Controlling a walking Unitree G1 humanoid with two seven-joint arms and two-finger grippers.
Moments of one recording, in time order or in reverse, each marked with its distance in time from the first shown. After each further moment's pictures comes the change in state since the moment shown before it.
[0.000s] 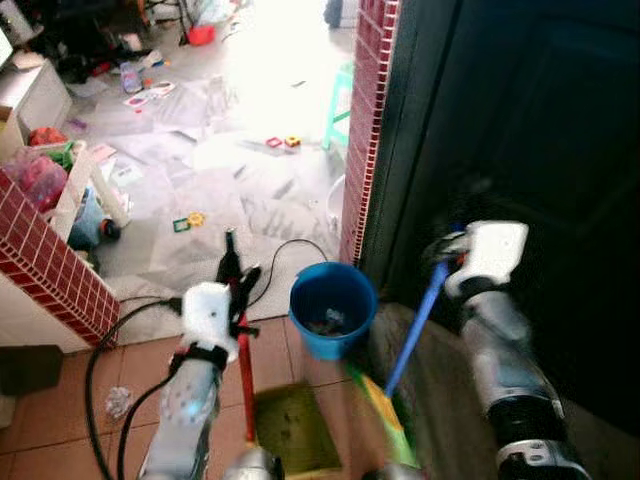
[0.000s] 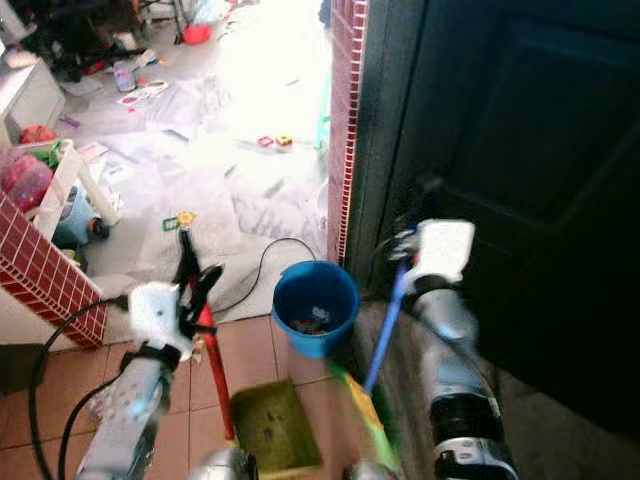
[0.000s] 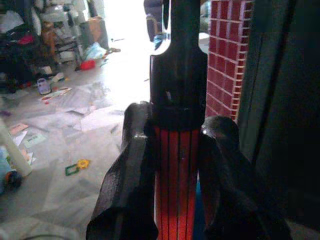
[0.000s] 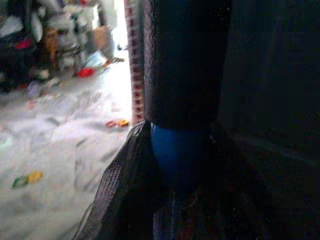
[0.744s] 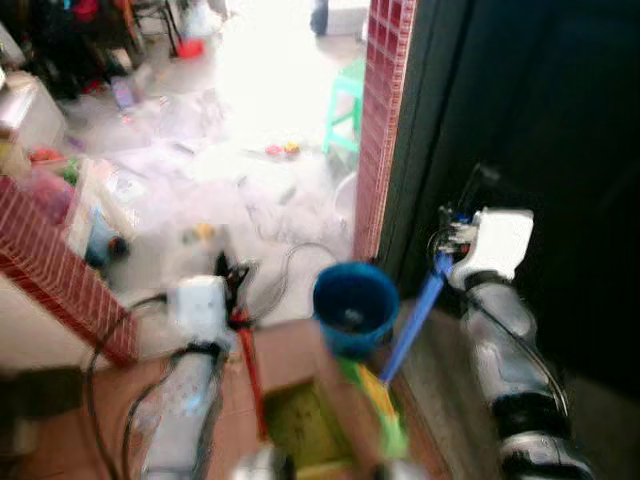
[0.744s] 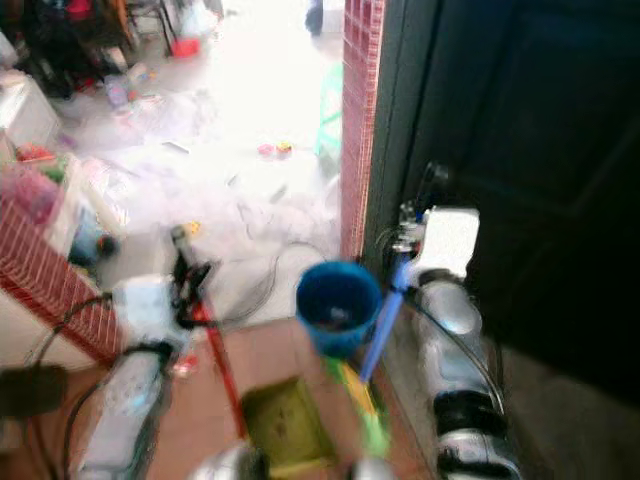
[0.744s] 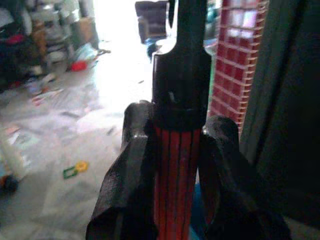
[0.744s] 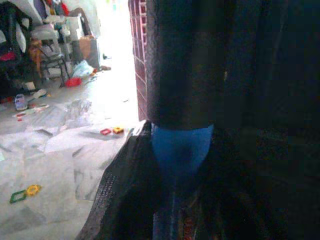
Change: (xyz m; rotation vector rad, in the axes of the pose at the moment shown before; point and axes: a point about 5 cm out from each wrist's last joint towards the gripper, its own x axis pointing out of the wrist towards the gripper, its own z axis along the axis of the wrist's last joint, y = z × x) left arm 0.006 -0.009 0.012 -0.067 0.011 -0.004; right arm 0.004 0.003 0.004 -0.031 0.004 0.023
